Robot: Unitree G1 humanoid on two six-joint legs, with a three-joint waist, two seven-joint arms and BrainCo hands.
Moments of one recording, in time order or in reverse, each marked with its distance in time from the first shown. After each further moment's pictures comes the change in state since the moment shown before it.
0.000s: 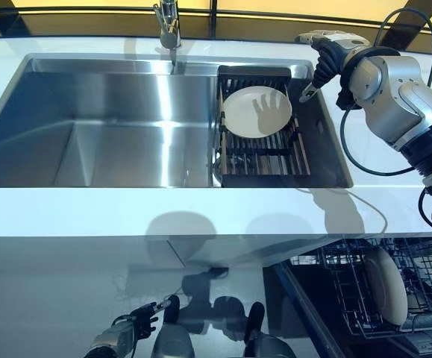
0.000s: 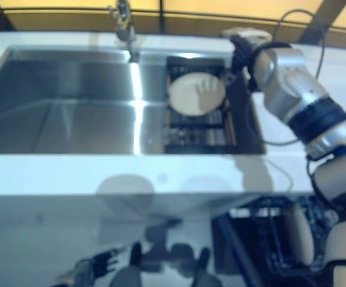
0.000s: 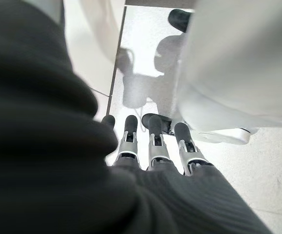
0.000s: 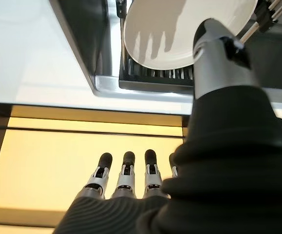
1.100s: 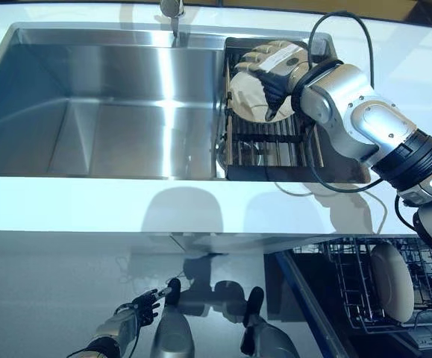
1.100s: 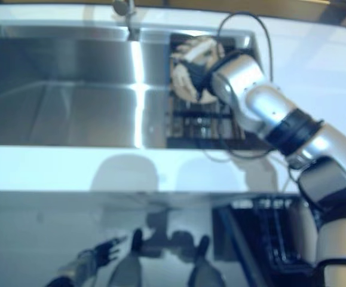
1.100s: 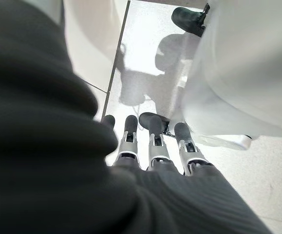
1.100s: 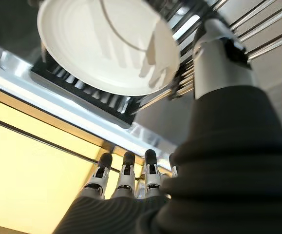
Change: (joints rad) left arm -0.012 0.000 0.012 -0.047 -0.008 -0.001 0.022; right arm 0.057 0.075 0.002 -0.327 -0.438 -0.128 0.183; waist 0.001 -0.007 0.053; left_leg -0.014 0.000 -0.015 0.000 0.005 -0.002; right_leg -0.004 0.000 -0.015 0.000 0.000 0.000
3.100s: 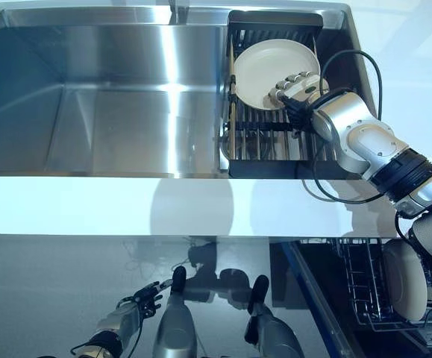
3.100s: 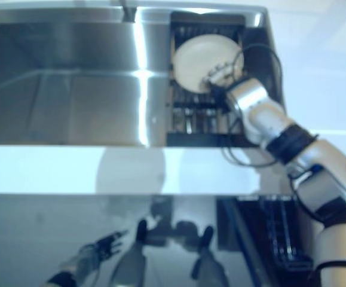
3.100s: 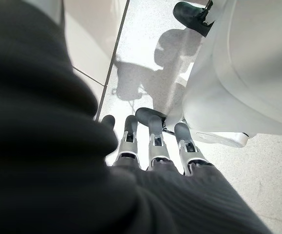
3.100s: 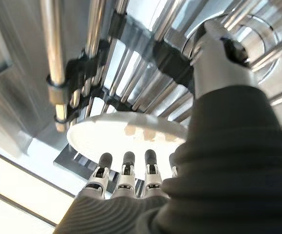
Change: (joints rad) left arm -0.028 -0.004 0.000 -0.009 -0.046 -0.005 0.006; right arm 0.090 0.002 0.007 0.181 -0.115 0.047 -0.006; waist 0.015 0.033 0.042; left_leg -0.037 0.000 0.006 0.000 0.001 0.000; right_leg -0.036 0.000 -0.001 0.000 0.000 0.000
